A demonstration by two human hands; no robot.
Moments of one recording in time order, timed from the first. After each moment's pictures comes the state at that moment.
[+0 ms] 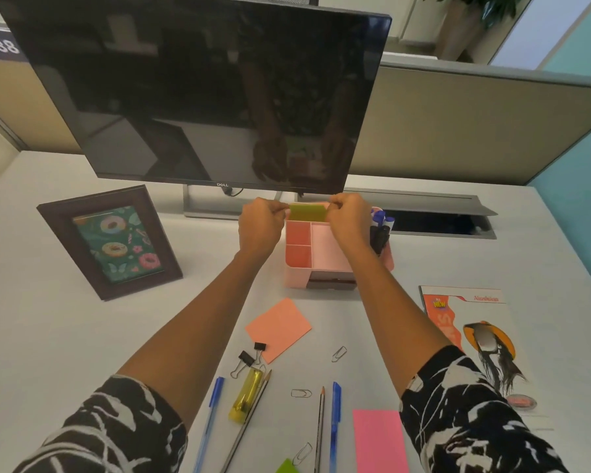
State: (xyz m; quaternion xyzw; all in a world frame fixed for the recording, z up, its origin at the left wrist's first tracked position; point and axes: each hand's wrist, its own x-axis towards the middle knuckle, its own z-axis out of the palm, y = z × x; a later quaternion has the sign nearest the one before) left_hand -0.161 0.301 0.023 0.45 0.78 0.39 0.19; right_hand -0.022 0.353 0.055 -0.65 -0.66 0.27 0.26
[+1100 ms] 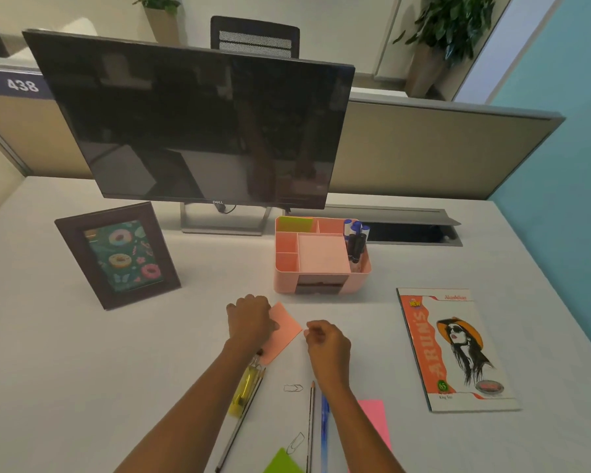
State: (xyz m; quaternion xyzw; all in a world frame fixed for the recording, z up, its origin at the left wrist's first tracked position) left_hand -0.120 0.177 -0.036 0.54 0.82 0.01 0.20; right_hand 0.038 0.155 -0.020 -0.67 -0.58 0.39 0.26
